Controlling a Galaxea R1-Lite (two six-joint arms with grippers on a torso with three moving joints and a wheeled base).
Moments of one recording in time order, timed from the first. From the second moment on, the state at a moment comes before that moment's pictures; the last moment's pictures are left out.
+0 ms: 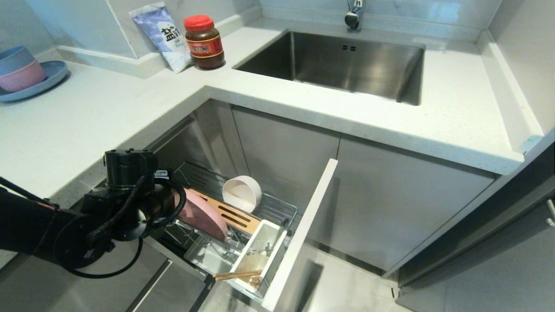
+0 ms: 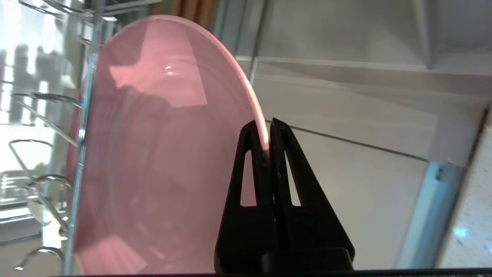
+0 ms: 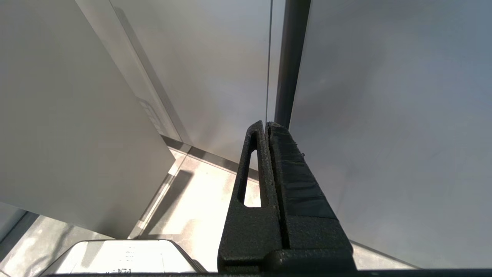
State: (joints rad) left arm -0.25 1.74 -0.71 -0.66 0.48 -1.53; right arm 0.00 0.00 0.00 0.00 0.00 0.03
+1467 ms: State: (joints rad) left arm -0.26 1.70 -0.71 -0.50 0.48 -1.53; right arm 0.00 0.00 0.00 0.00 0.00 0.03
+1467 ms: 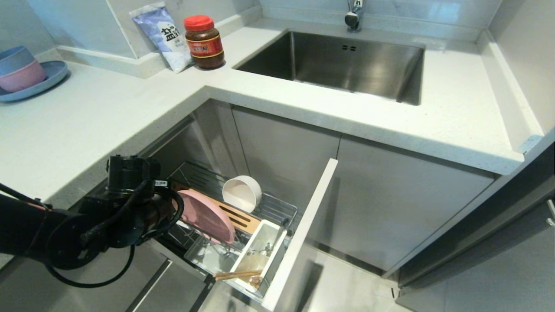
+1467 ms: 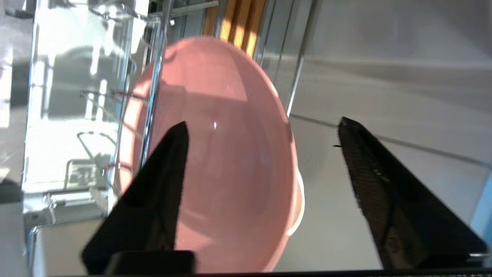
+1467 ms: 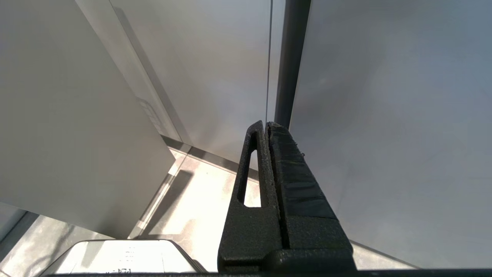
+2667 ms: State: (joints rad) left arm -0.55 0.68 -0.72 -0.21 -0.08 -1.14; right arm 0.00 0.00 0.00 0.00 0.00 0.03
